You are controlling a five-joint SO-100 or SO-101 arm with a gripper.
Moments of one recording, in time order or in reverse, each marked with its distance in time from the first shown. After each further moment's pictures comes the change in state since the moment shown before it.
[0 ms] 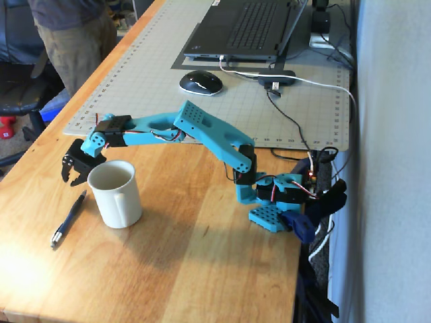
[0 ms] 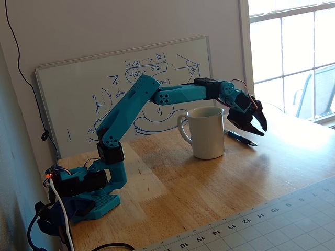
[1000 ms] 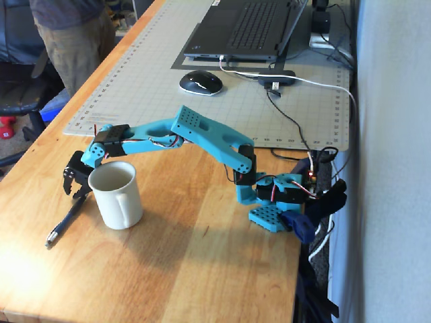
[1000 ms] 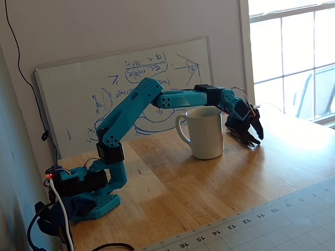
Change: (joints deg) arm -2.3 -3.5 -1.0 -0.5 0.0
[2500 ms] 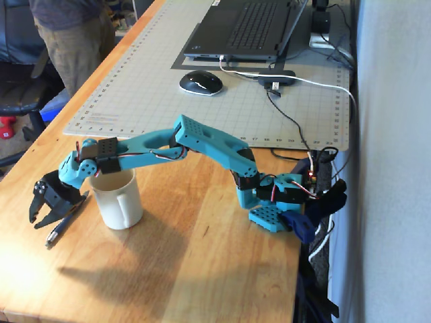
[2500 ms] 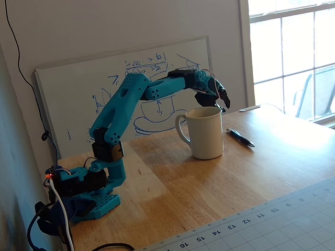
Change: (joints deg) arm -17.1 4.8 -4.9 0.0 40.9
